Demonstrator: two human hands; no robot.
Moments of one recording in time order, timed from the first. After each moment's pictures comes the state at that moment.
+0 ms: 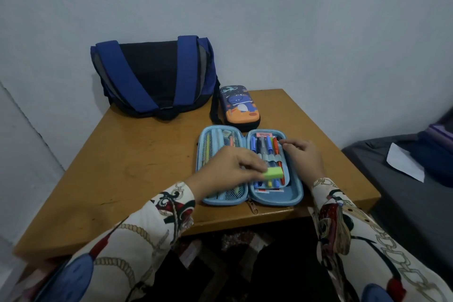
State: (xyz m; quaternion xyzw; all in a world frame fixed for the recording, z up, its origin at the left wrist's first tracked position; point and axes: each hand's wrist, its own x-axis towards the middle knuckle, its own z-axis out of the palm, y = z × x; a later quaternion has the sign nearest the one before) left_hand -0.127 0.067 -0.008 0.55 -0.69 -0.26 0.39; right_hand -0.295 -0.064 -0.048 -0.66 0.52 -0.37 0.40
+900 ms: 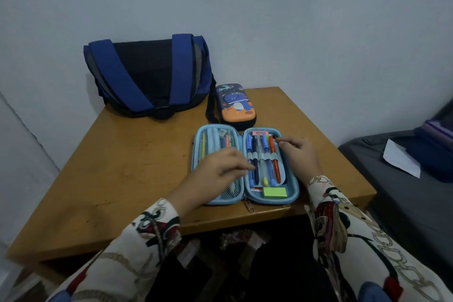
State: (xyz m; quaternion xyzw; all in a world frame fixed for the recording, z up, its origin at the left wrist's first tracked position) left_hand -0.117 0.087 -0.023 0.54 -0.72 -0.17 0.40; right_hand -0.298 -0.070 -0.052 -0.67 0.50 -0.38 0.40
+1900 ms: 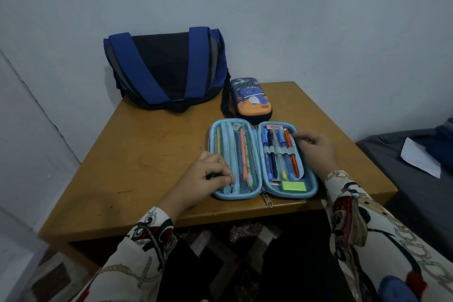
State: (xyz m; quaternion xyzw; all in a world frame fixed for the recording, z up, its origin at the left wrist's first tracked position) left_hand -0.073 0.121 -0.055 0.59 -0.65 -0.23 0.42; right_hand -0.295 -0.065 -0.049 -0.67 0.52 -0.37 0.39
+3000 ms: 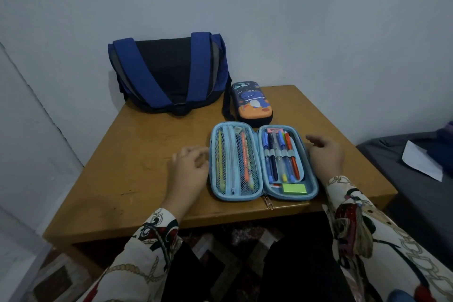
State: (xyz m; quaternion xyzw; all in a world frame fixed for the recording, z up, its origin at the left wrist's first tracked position) left_hand -0.067 0.112 -0.059 0.79 -0.43 -0.07 0.43; right_hand -0.300 -0.068 -0.054 -0.58 0.57 -0.43 0.39
